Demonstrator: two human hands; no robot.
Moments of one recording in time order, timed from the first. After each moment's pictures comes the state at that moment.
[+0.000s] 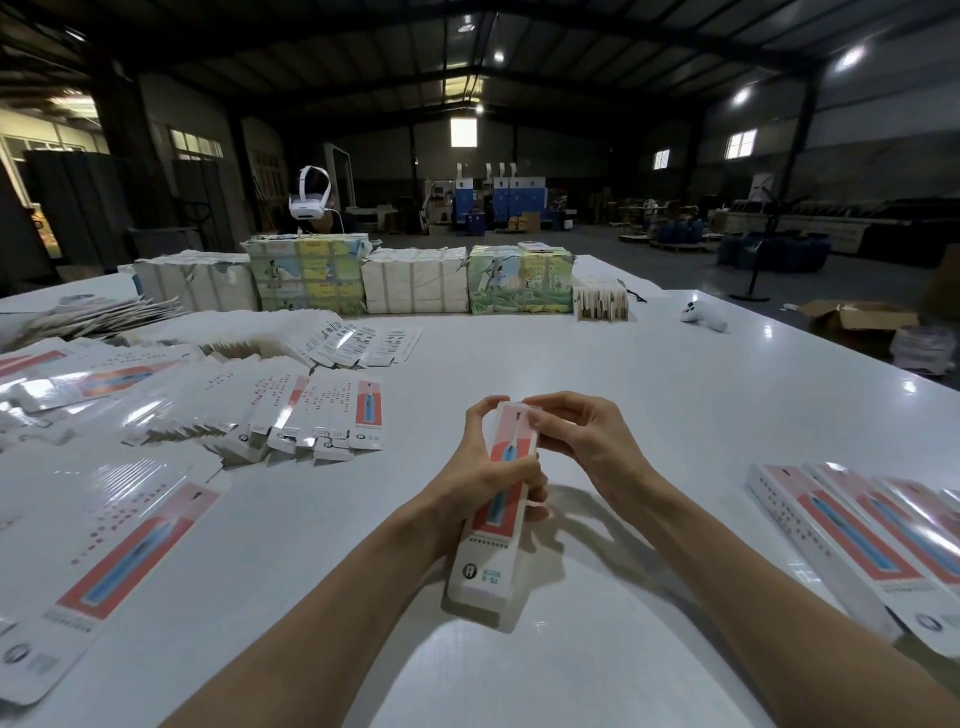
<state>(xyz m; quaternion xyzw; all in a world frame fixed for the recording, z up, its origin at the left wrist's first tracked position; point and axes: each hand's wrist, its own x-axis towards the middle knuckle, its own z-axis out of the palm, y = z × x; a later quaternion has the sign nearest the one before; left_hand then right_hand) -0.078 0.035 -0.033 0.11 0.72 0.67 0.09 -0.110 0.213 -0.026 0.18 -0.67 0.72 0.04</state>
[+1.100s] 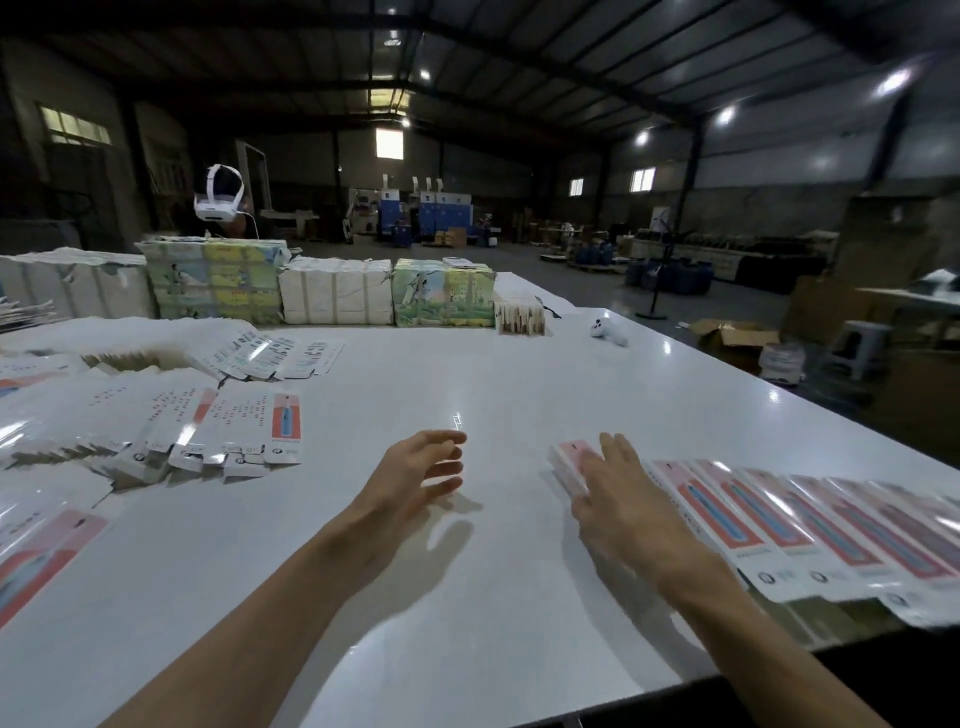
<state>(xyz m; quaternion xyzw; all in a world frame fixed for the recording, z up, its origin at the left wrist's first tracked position) -0.074 0.043 -0.040 0.08 0.65 0.75 0.06 -0.026 0.302 -0.035 -0.03 -0.99 0.09 0.11</state>
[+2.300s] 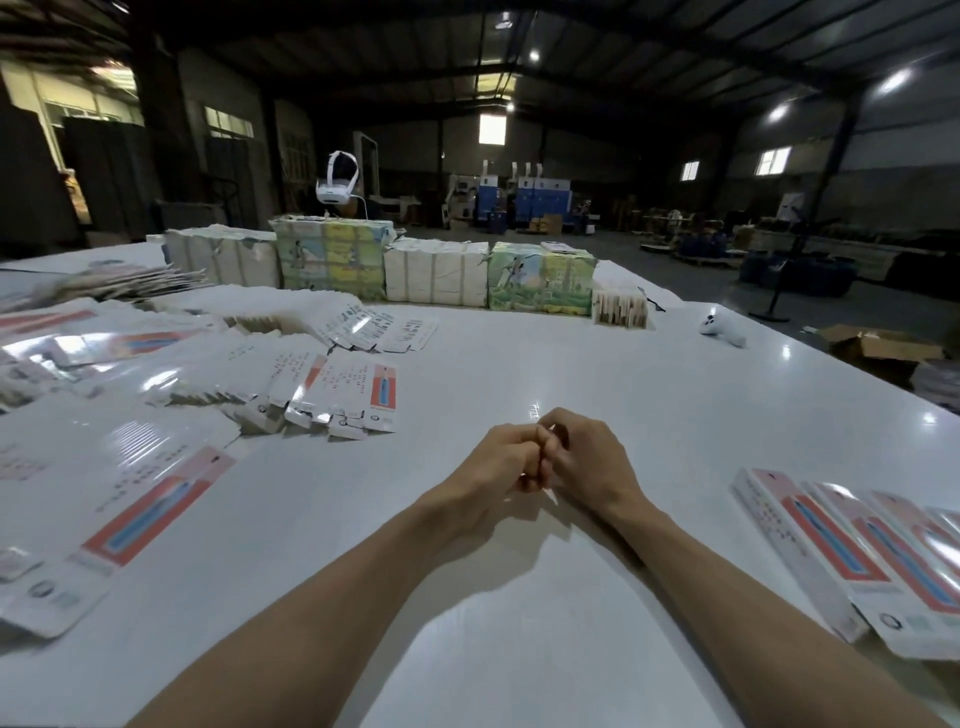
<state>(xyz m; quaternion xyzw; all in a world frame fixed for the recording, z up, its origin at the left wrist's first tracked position) -0.078 0.047 -0.037 0.14 0.73 0.67 0.06 -0.119 0.203 -0.049 0.15 -0.93 0.29 0.19</state>
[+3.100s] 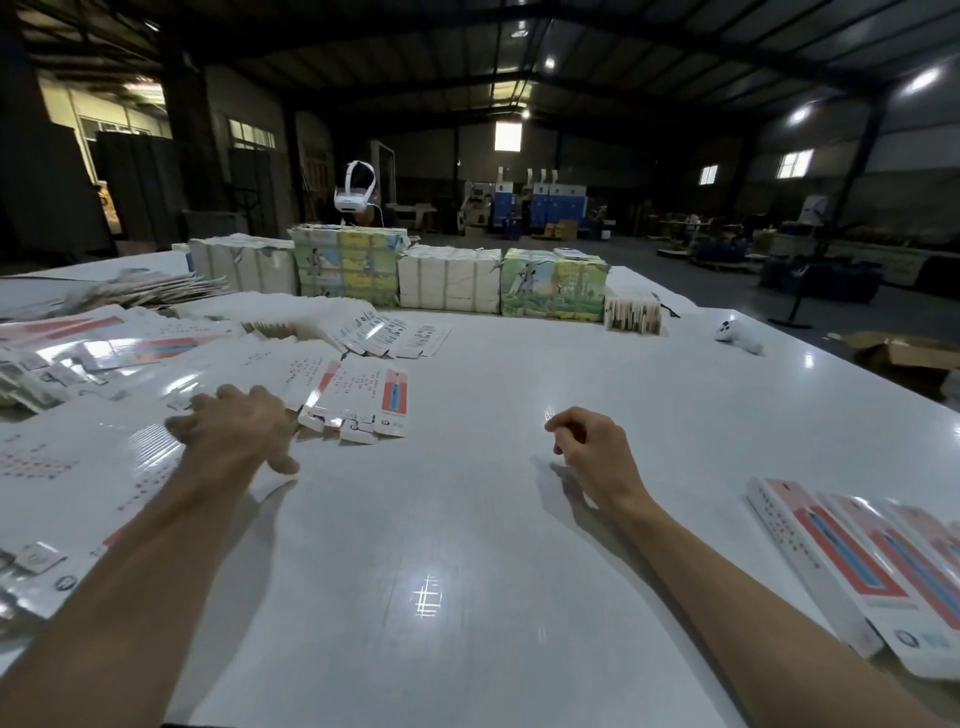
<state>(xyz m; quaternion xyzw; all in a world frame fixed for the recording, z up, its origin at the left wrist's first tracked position) -0.052 -0.153 0.032 -0.34 0.94 -0.01 0.02 -0.128 0.201 -0.048 0.13 -0.86 0.45 0.19</state>
